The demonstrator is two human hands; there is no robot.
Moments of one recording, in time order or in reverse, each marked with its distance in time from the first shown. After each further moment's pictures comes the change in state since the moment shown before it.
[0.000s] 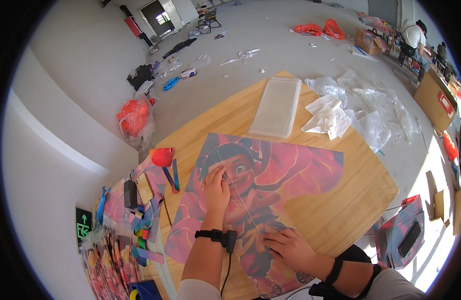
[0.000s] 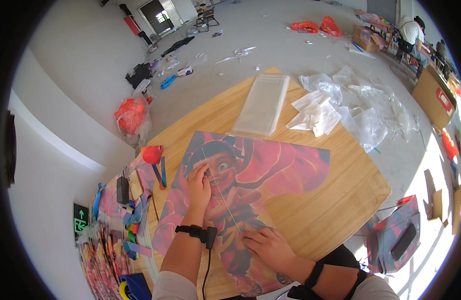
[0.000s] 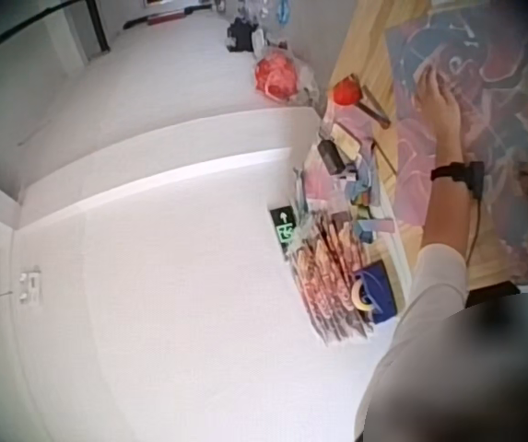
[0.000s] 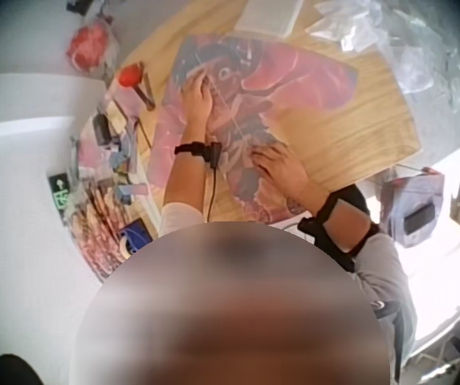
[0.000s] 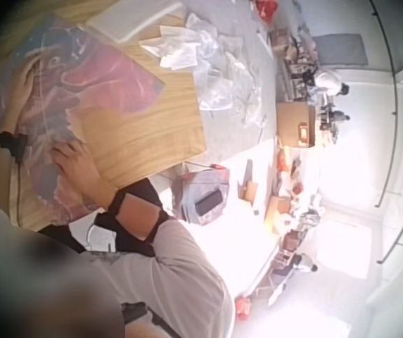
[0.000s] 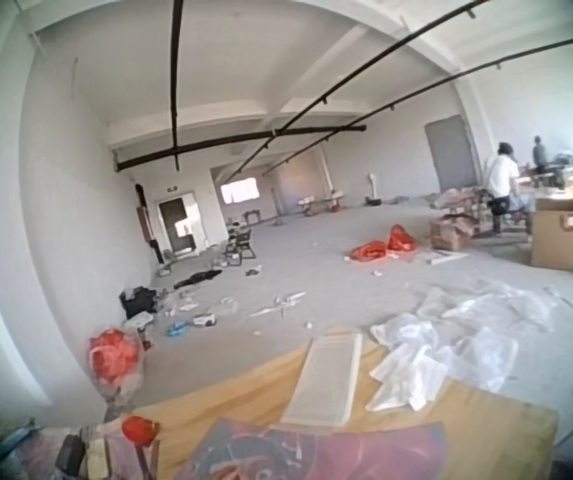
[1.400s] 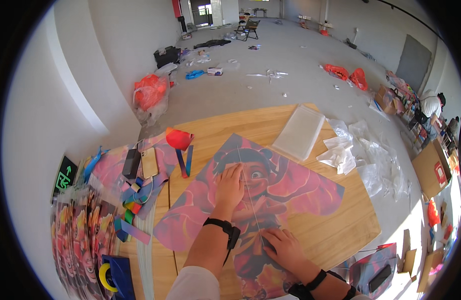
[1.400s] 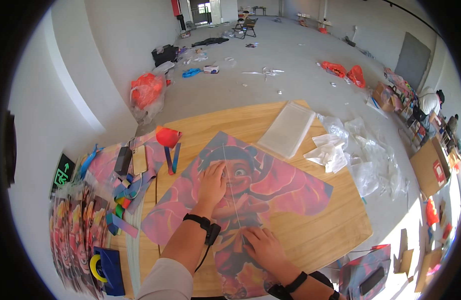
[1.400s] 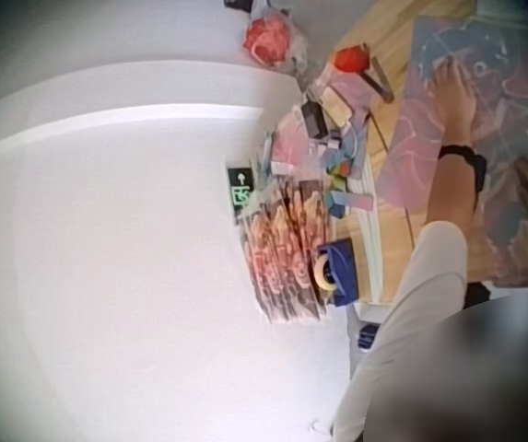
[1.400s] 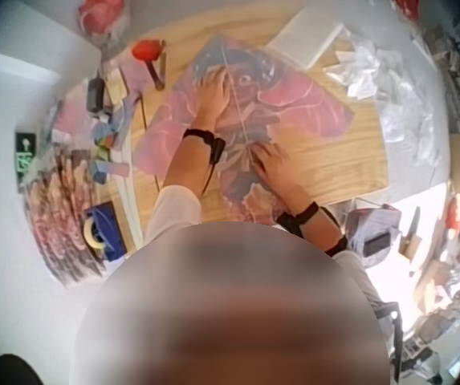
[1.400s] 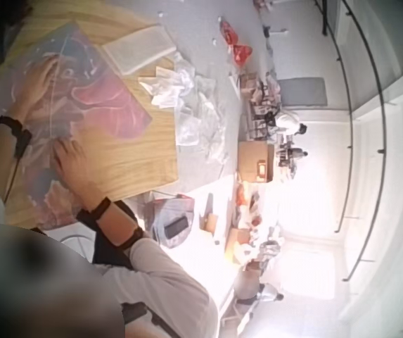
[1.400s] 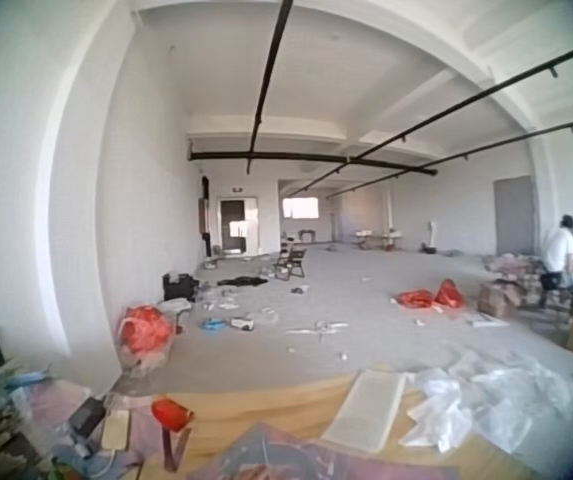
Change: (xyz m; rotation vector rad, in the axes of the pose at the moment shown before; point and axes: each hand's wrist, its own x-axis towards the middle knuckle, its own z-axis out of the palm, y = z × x) left_hand -0.001 0.004 0.007 0.068 0.043 -0.030; right_hand 0.034 -0.003 -0.011 -0.089 -0.090 0.021
